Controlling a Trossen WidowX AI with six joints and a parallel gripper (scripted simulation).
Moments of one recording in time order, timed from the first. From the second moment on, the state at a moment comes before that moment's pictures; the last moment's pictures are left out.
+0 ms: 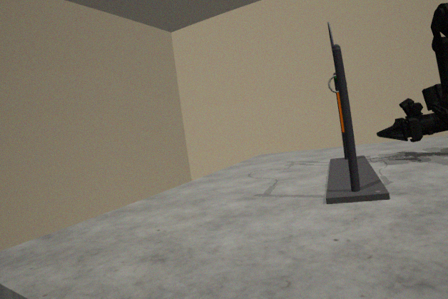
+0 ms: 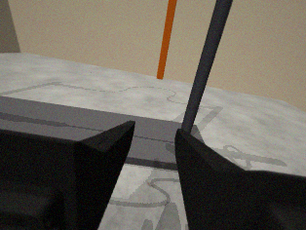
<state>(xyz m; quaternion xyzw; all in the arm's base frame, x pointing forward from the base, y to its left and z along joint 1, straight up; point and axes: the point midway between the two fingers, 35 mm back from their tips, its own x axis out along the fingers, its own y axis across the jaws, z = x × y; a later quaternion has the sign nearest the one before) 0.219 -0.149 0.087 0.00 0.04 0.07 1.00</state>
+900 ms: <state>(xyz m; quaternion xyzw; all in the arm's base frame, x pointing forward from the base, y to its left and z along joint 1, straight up) 0.271 -0.139 0.128 -0.01 0.04 0.07 1.00</state>
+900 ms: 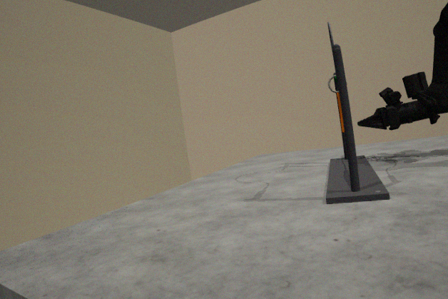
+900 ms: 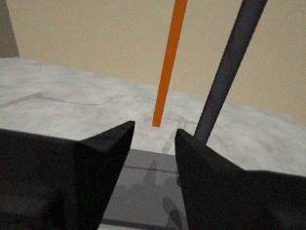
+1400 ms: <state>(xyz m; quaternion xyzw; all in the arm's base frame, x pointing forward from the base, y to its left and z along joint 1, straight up) 0.292 -0.139 0.130 -0.01 0.04 0.07 1.00</state>
